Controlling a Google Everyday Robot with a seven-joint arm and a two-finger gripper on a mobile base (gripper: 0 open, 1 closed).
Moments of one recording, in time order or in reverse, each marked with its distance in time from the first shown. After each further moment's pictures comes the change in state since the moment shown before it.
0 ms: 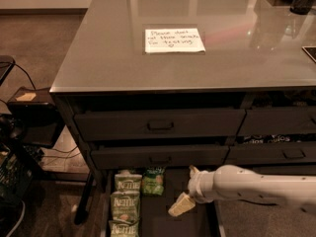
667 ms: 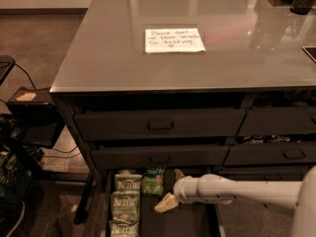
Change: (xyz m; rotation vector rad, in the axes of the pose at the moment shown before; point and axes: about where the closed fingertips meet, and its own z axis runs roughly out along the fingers) arm 0.011 -0.017 0.124 -0.008 -0.143 0.015
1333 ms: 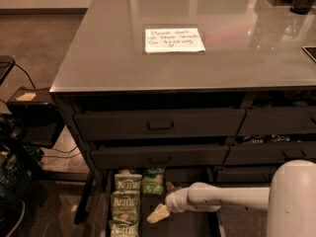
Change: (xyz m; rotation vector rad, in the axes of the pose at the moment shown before) arm 0.043 0.033 0.080 -0.115 0.006 0.073
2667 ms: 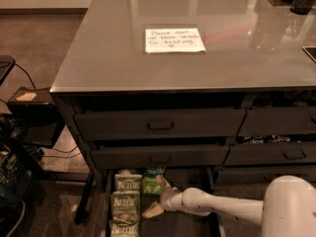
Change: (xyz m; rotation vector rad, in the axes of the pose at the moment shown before) arm -0.004 -0.028 0.051 0.090 -0.121 -0.103
